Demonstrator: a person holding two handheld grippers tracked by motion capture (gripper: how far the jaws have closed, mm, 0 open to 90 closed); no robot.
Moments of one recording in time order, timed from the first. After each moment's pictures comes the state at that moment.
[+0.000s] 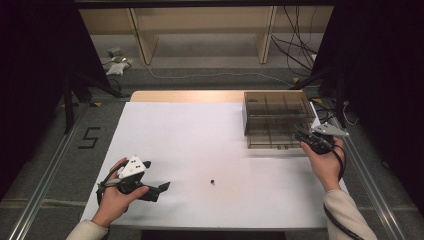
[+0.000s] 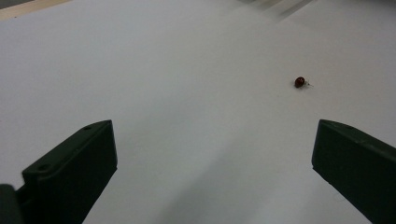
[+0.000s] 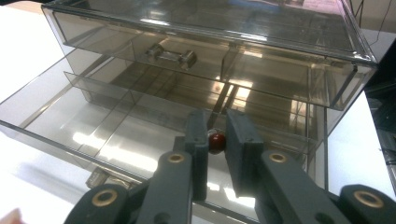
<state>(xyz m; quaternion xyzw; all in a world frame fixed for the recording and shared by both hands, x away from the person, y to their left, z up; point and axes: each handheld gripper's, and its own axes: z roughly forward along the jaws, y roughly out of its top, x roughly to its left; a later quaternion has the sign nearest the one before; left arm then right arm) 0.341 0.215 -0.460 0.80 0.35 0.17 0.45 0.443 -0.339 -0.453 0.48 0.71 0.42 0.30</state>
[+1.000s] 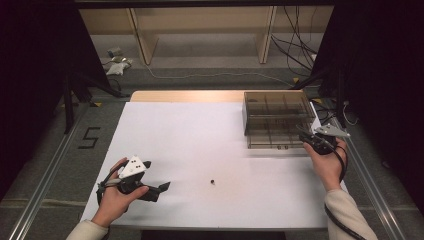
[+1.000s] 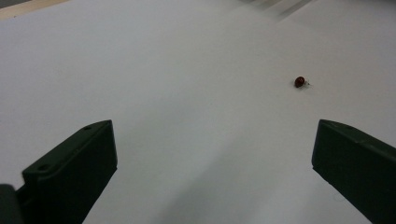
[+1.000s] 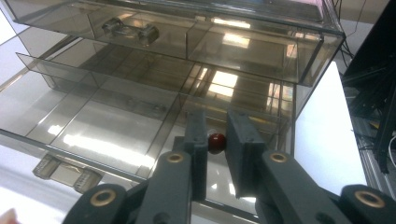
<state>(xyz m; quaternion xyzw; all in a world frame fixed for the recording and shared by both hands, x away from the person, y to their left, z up) 0.341 0.215 -0.460 0.80 0.35 0.17 0.45 0.447 -0.350 -0.462 0.50 0.71 0.39 0.32</state>
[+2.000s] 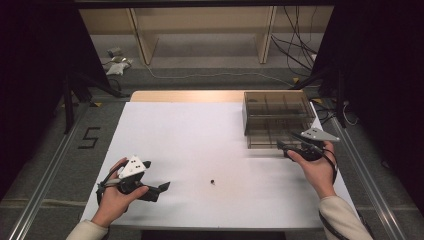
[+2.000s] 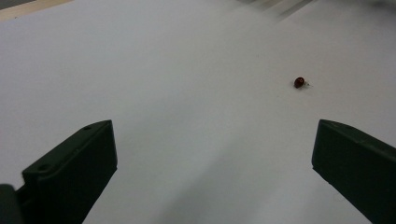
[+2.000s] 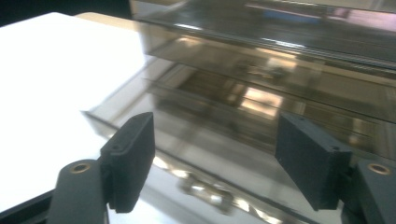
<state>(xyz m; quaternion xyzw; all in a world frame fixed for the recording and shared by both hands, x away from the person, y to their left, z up) 0.341 0.215 -0.460 0.80 0.35 0.17 0.45 0.427 -0.303 -0.452 0.42 0.73 0.46 0.27</state>
